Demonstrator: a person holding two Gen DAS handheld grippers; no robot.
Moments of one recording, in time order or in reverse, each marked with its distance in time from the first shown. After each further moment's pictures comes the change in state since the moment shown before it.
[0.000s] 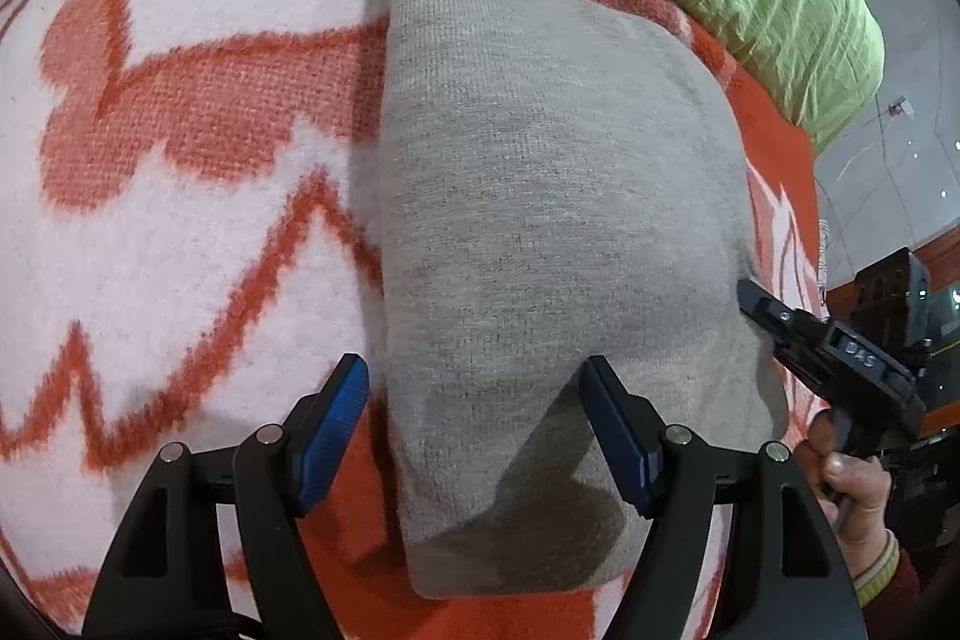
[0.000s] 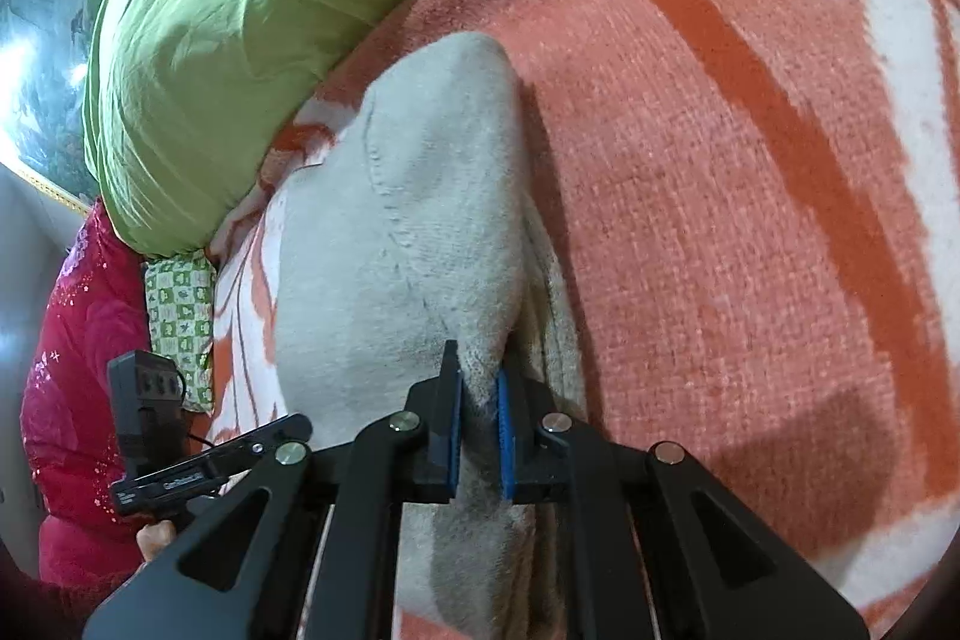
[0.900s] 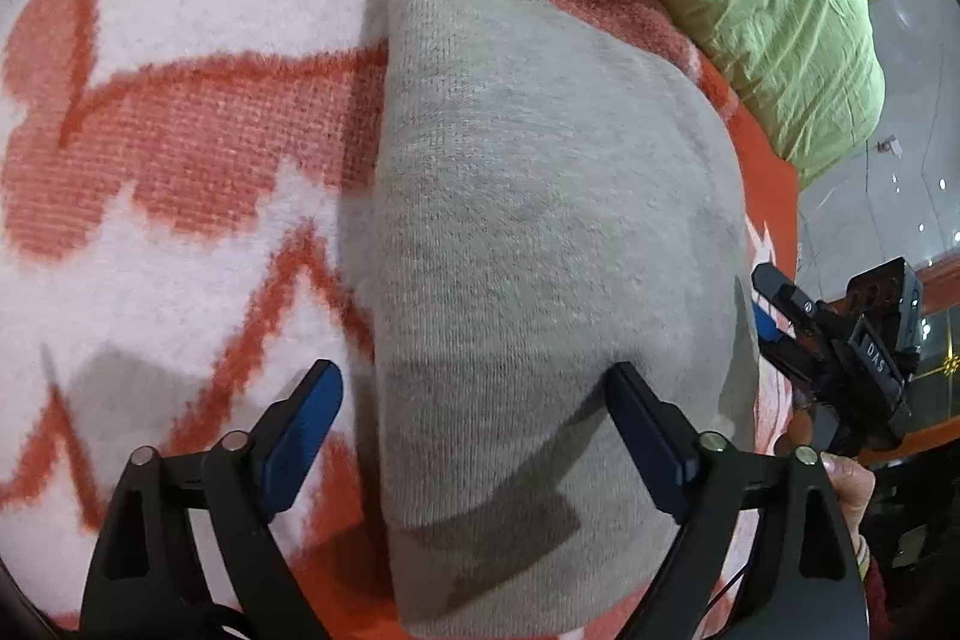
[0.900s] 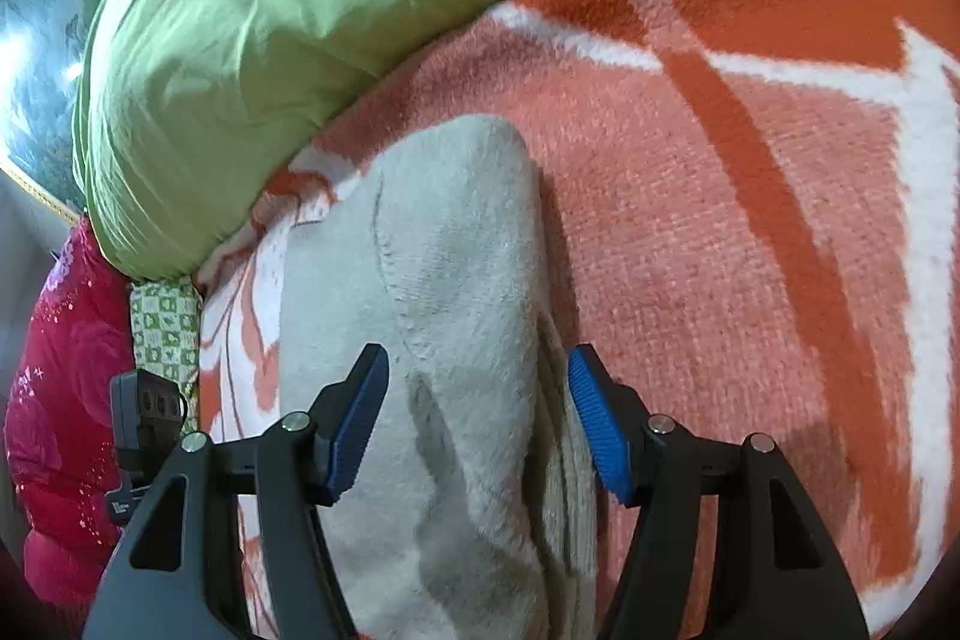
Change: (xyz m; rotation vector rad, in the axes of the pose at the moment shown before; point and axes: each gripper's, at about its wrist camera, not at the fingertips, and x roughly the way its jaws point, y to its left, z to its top) left arm 0.006 0.017 0.033 -0.082 0.039 -0.089; right arm 0.000 0.016 0.046 -0.014 -0.013 -0.022
